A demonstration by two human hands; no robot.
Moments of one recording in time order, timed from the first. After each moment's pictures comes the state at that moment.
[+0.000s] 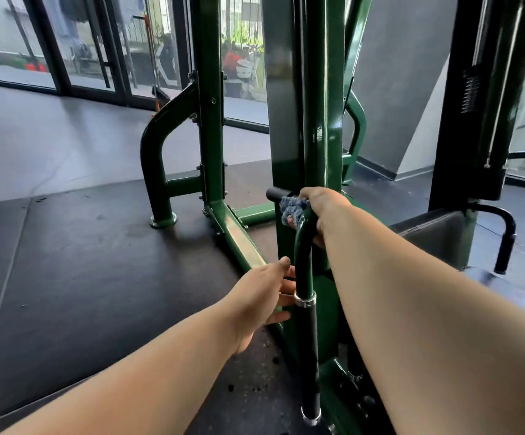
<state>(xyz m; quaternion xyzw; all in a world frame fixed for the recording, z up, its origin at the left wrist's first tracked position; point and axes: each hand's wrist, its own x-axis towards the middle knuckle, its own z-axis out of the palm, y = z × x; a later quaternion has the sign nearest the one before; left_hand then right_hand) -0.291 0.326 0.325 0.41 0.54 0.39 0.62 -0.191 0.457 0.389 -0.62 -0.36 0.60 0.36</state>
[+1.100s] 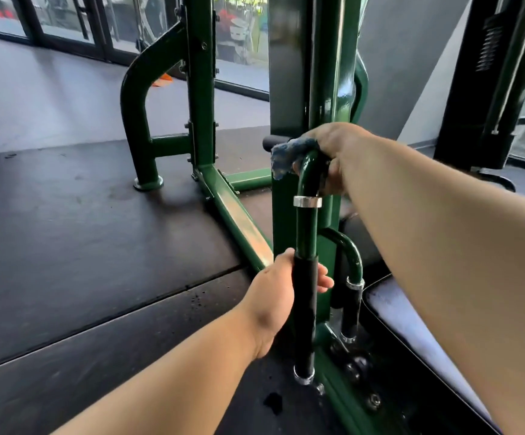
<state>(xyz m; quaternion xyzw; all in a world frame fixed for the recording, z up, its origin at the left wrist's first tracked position) -0.259 0.304 0.261 0.38 0.45 0.45 0.67 -0.185 0.458 0.383 -0.58 -0.42 0.61 0.33</state>
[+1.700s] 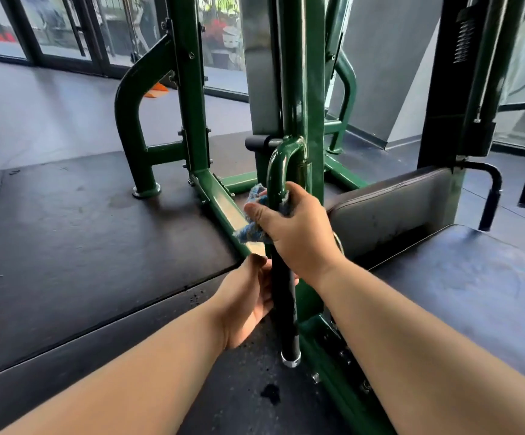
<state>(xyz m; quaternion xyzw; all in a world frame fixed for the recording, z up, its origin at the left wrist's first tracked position) -0.263 0.297 0.249 0.28 0.43 0.45 0.73 -0.177 0.335 0.311 -0.47 -0.62 0.41 0.48</state>
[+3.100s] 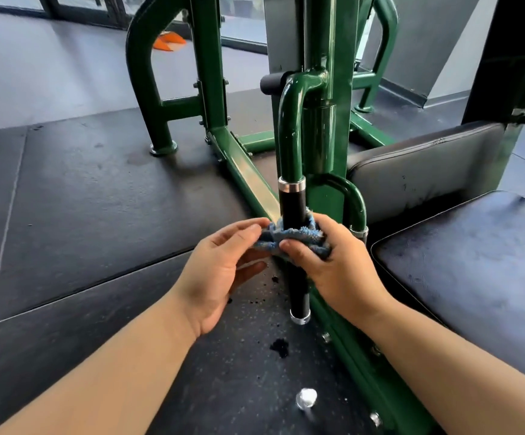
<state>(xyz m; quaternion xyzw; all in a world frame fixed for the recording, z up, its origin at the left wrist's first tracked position) -0.284 0.259 0.242 0.33 0.48 0.54 0.61 -0.121 0.292 0.233 -0.48 -0.70 0.37 0.38</state>
